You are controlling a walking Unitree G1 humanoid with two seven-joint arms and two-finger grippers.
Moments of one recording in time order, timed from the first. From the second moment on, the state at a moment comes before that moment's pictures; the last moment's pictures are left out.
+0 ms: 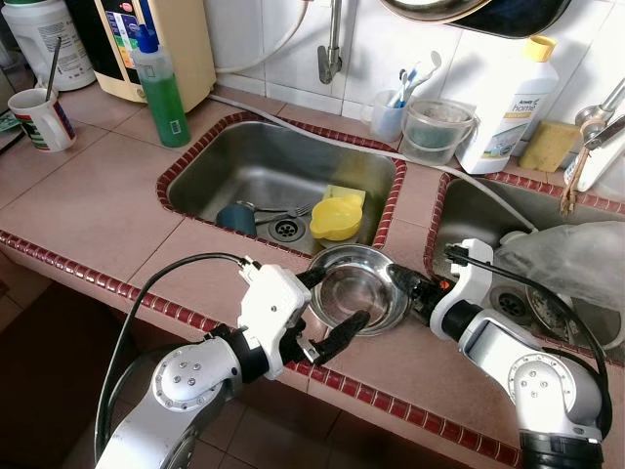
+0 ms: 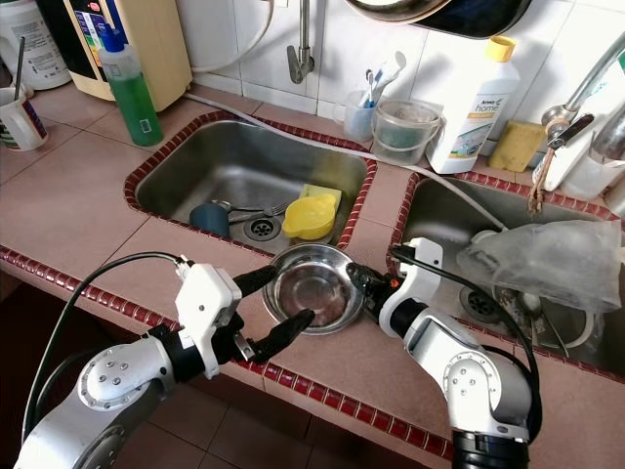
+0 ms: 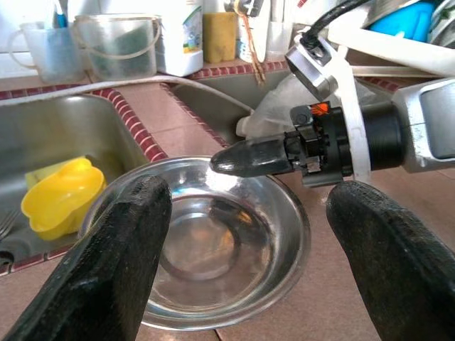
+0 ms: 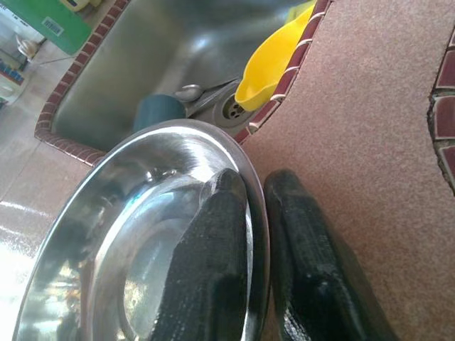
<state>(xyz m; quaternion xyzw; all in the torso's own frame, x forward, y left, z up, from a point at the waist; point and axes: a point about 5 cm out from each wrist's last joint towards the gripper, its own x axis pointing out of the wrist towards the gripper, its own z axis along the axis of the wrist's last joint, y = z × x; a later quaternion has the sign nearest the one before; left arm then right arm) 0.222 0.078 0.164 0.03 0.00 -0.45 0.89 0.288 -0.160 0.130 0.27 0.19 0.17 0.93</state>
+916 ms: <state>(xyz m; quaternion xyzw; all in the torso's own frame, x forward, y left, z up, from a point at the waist) 0.249 0.086 0.189 0.01 -0.05 -0.39 0.92 0.305 -0.166 0.168 0.27 0.05 0.17 0.95</state>
